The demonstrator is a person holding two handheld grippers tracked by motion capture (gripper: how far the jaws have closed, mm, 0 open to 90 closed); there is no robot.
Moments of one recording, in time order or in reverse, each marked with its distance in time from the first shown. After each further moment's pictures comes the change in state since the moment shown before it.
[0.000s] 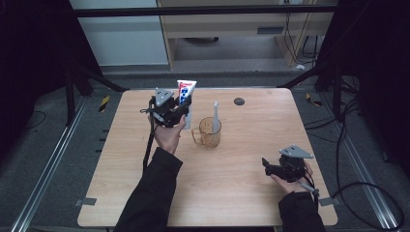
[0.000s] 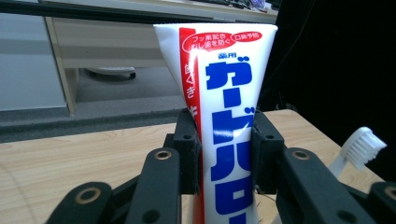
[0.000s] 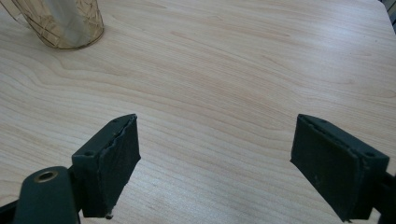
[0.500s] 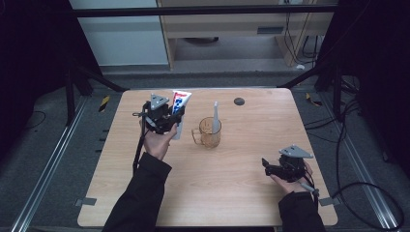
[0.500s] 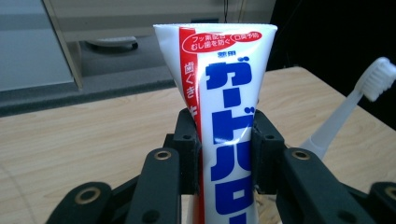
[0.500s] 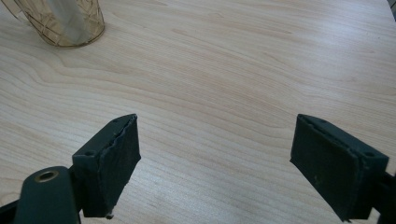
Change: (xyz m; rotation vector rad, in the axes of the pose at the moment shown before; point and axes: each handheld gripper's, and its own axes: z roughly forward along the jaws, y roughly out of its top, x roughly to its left) left arm 0.012 -0.005 -0.020 0.148 0.007 0.062; right arm 0.000 0.000 0.000 0.012 0.000 -0.002
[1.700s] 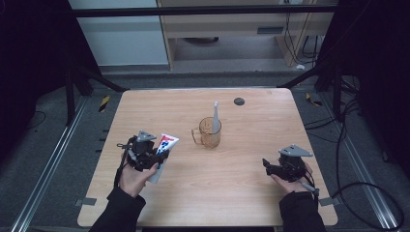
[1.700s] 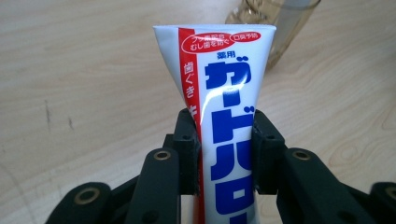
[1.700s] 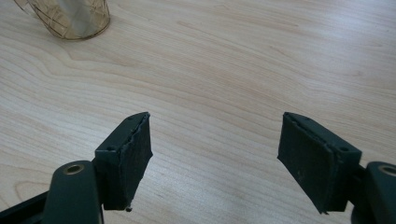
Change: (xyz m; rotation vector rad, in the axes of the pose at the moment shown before) left arm 0.021 -0.074 -0.062 0.360 -0.057 0.036; right arm 0.001 0.004 -0.004 0.040 0.016 -0.005
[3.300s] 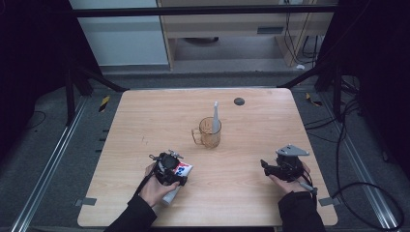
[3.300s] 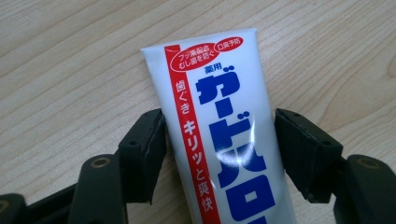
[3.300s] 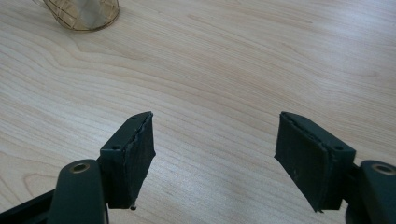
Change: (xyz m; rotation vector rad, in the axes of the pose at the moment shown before) left arm -0.037 -0.045 0.082 0.372 -0.015 0.113; right arm 0.004 0.002 0.003 0.024 0.021 -0.027
